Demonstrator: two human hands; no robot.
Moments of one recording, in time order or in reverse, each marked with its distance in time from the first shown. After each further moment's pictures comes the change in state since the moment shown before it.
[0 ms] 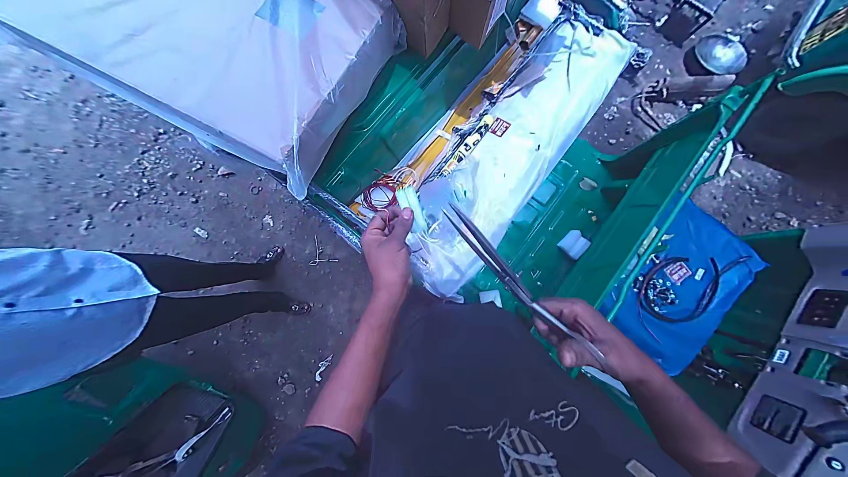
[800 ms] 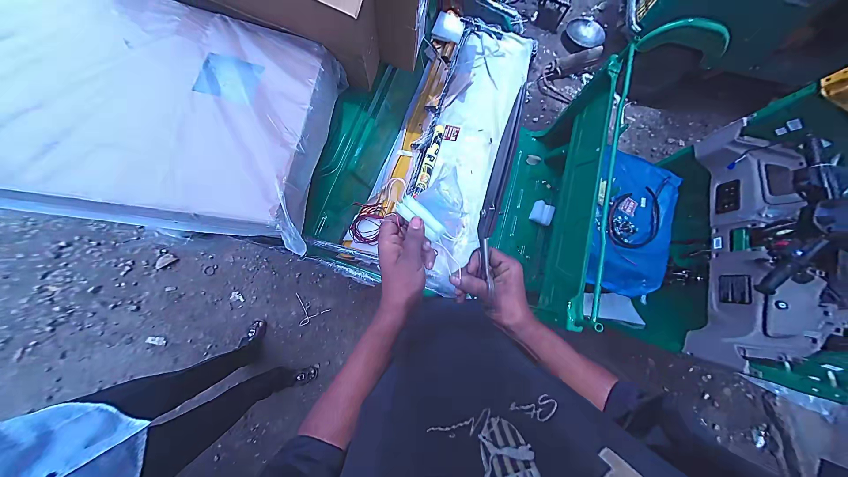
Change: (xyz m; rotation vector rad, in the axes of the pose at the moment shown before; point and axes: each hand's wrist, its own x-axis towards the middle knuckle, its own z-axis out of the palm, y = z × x) left_hand 0.034 0.046 -0.040 -0.215 -0.614 -0.052; right_hand 0.159 -0.030 0.166 0.466 0.857 -0.298
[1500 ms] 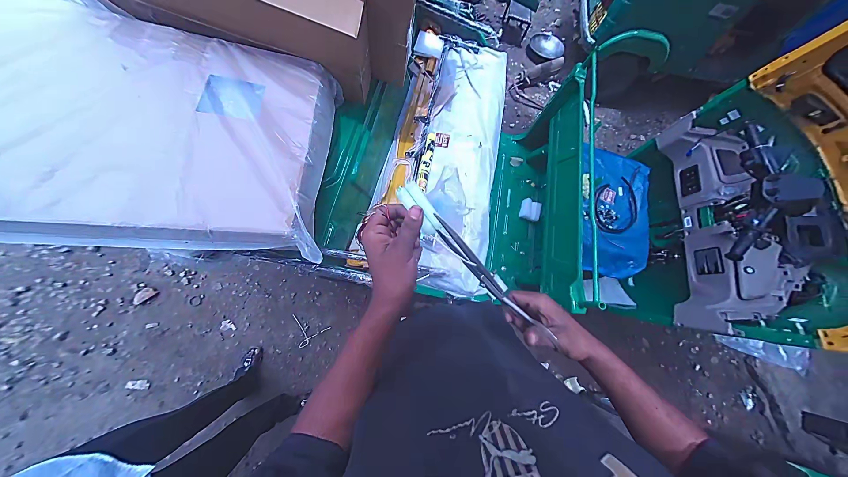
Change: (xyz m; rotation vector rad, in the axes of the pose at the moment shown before) left_hand 0.006 0.053 -0.046 0.077 -0.051 0.078; right_hand -0.077 -0.016 -0.042 -0.558 -0.425 0.139
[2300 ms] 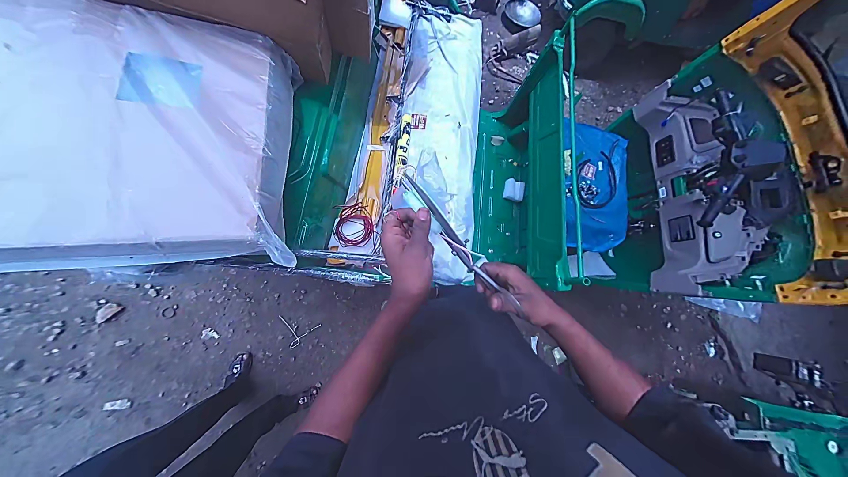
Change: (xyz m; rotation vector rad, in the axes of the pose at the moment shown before) left_hand -0.010 -0.052 0.031 -0.025 0.001 -0.143; right_hand 0.035 0.008 0.007 0.046 0.099 0.030
